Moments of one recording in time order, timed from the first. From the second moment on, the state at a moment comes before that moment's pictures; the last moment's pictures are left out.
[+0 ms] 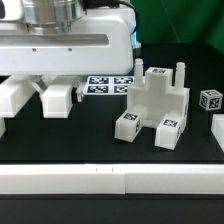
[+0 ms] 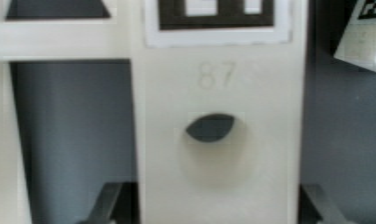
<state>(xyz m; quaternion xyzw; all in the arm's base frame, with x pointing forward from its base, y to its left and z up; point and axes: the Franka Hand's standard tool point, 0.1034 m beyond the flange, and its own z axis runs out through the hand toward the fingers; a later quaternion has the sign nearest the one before) 0.599 -0.106 0.076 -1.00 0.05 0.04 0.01</state>
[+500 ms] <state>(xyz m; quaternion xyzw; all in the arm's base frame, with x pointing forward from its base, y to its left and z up) 0.590 -0.103 0.082 -1.00 0.08 0.04 0.02</state>
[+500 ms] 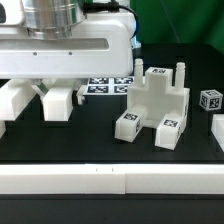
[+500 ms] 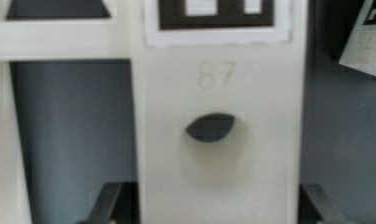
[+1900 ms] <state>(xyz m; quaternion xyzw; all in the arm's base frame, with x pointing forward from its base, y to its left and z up) 0.561 -0.012 0.124 -0.96 0.27 0.05 0.03</state>
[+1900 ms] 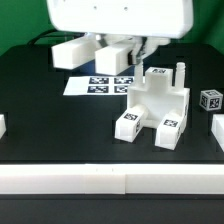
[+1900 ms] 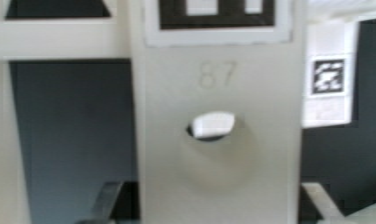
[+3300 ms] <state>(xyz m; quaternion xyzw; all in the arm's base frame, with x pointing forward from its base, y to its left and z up) 0.568 0.058 0.133 -0.97 0.25 0.05 0.02</state>
